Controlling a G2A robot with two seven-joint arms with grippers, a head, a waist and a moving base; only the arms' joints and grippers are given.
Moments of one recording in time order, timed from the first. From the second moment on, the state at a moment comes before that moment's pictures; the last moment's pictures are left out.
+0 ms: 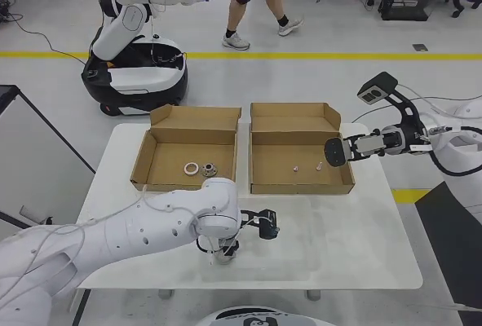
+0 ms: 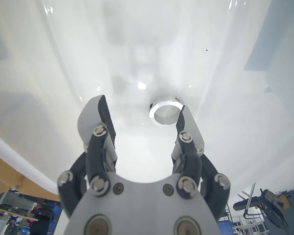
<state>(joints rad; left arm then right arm) 0.59 -1.08 -0.17 -1.80 0.58 -0.33 -1.49 -0.83 -0.70 1.05 -1.45 0.93 -0.28 1.54</state>
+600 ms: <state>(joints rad) 0.62 -1.10 -0.17 -1.77 0.65 -0.31 -1.51 -0.83 -0.70 1.05 -1.45 0.93 -0.28 1.54</state>
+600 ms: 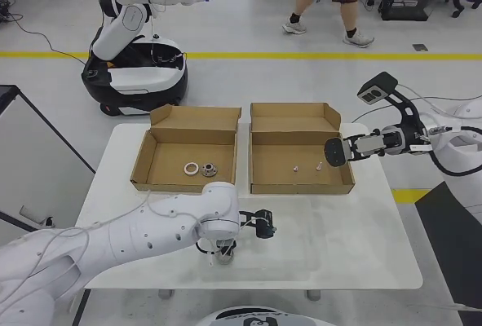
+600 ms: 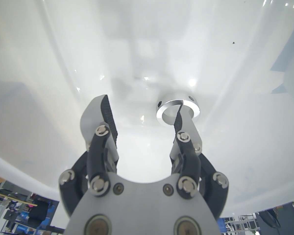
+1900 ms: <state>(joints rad) 0.61 -1.14 -0.17 -1.76 0.63 -0.35 -1.48 -0.83 -0.70 1.05 -1.45 0.93 -0.28 1.54</state>
